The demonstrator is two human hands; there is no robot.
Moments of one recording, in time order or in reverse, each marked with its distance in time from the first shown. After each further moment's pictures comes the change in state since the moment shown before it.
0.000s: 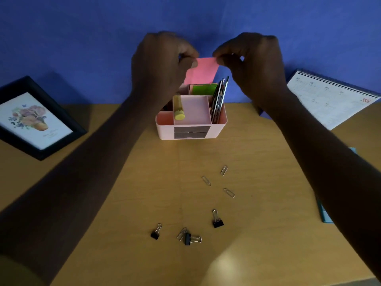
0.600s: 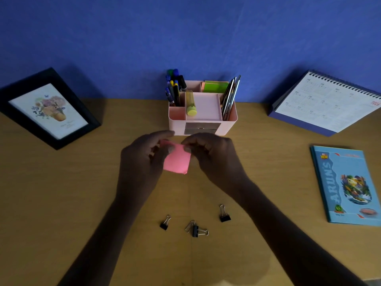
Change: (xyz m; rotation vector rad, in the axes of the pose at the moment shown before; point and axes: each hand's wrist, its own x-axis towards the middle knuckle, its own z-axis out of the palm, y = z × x) left_hand -0.204 -0.012 -0.032 -0.167 -0.052 -0.347; right_hand -0.154 -0.114 0.064 0.453 -0.245 0.183
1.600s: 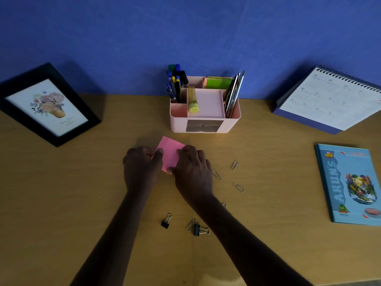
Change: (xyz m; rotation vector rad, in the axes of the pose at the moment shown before) left_hand 0.000 -0.069 0.047 0.216 -0.009 -0.579; right_hand -0.033 0.024 0.107 -0.494 -0.093 0.325
